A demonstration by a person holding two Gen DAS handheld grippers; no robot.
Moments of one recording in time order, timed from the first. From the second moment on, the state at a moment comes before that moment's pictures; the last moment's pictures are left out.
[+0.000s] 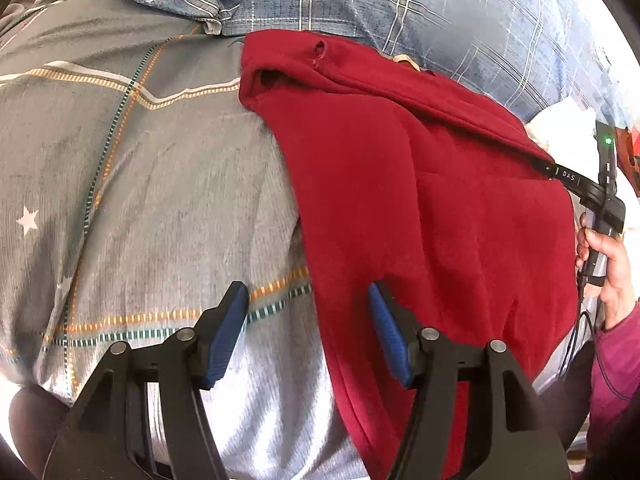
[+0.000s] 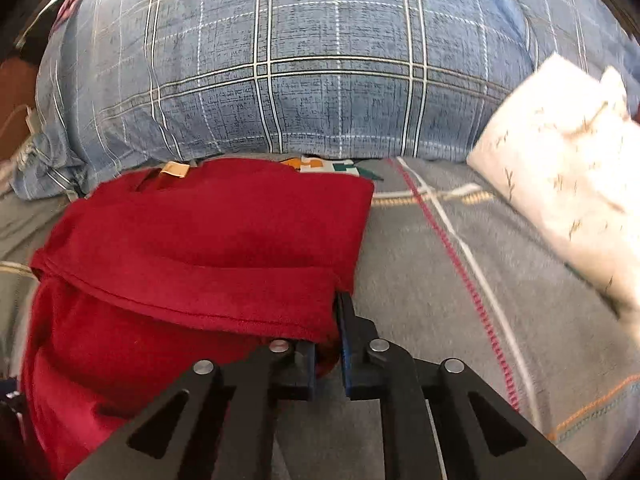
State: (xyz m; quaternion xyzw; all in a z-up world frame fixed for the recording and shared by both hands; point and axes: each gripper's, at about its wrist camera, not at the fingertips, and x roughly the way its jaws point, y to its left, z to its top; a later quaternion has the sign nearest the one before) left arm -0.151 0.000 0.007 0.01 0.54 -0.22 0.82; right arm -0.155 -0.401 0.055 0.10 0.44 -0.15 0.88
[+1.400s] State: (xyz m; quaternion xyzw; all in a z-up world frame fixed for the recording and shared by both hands) left arm -0.239 -0.044 -0.004 0.05 0.56 -0.27 0.78; right arm -0.308 -0.355 0.068 0.17 0.49 0.00 0.86
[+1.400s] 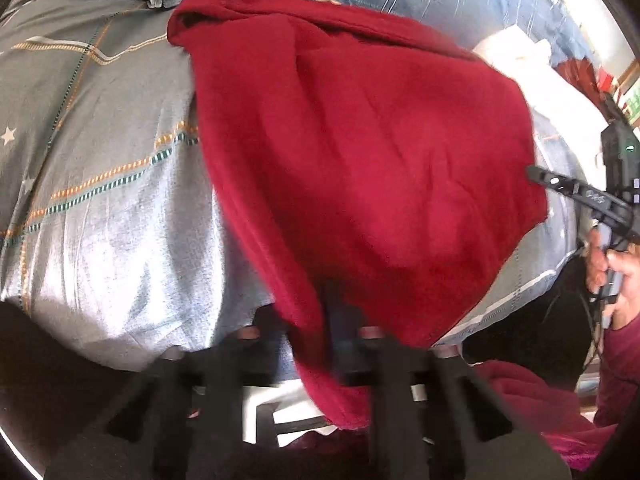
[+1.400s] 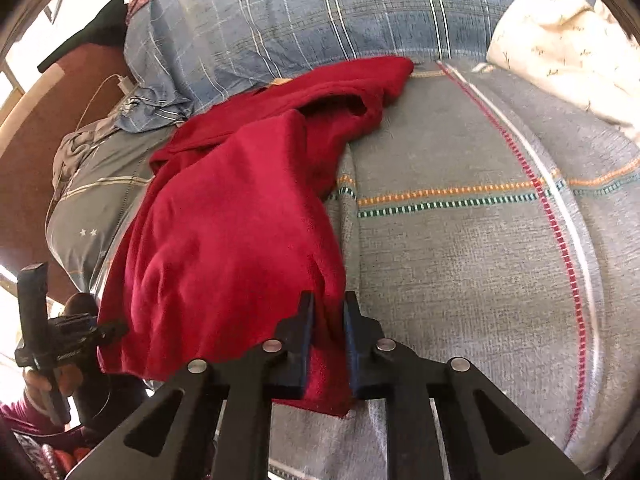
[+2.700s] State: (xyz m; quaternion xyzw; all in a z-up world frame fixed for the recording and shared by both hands) left arm -0.245 0.014 0.007 0.09 0.54 -0.22 0.81; right arm -0.374 -0.286 0.032 0.18 0.59 0.10 0.78
